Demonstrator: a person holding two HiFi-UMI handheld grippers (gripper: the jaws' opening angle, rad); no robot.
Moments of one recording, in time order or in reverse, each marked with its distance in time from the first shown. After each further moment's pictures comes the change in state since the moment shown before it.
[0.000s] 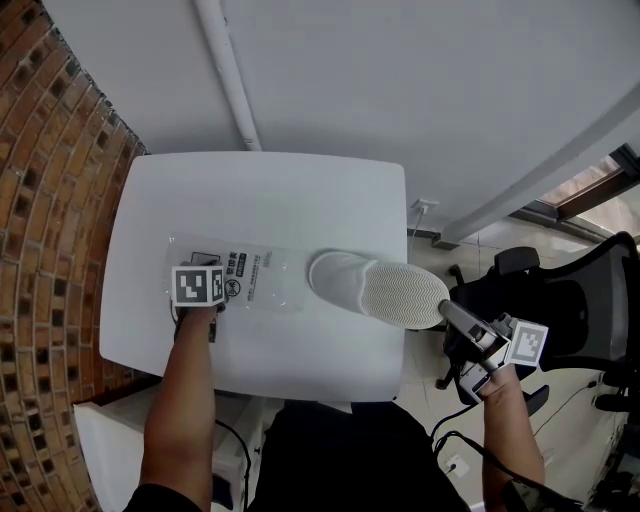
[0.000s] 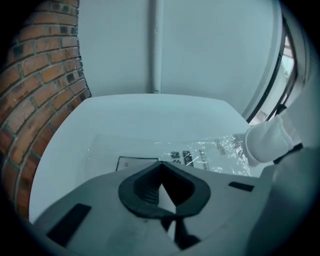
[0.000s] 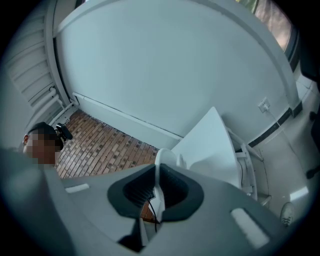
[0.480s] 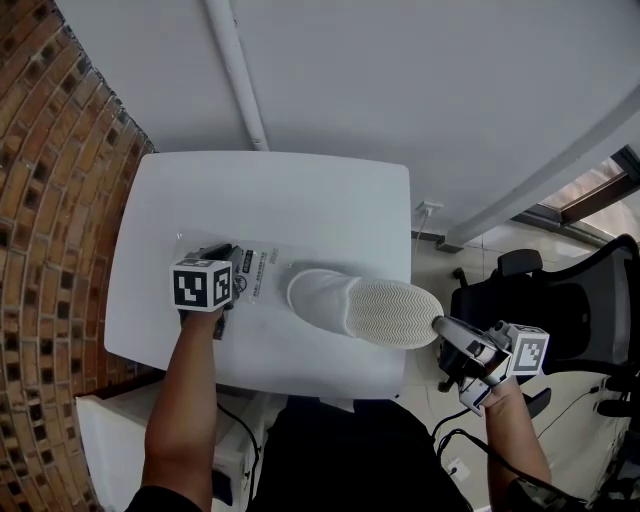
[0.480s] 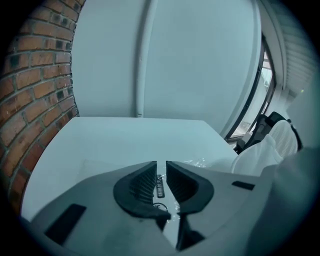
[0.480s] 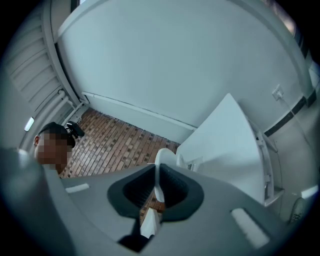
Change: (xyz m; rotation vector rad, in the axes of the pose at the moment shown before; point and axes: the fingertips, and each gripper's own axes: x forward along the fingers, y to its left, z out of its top) left arm -0.049 -0.049 0.047 0.049 -0.182 -0.149; right arm 0.004 0.042 -0.028 0.020 0.085 0.132
